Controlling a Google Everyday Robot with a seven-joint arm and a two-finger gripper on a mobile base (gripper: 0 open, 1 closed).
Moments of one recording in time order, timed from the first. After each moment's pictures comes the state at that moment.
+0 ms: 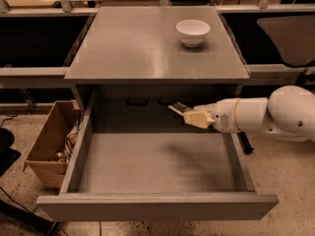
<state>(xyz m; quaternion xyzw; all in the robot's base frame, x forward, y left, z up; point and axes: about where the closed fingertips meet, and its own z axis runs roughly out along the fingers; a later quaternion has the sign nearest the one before) 0.564 -0.111 0.781 -0.27 0.82 0.30 0.40</state>
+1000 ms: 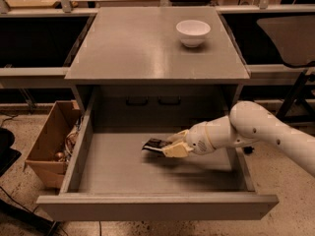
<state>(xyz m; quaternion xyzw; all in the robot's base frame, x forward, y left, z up) 0.527 -0.044 0.669 -0.44 0.77 0.36 0.29</state>
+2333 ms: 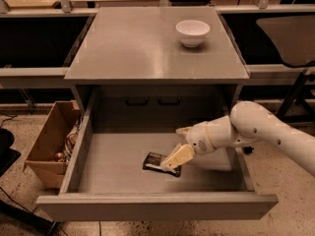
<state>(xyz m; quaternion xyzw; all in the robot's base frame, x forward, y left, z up) 0.527 -0.044 0.669 -0.44 0.77 0.36 0.29</state>
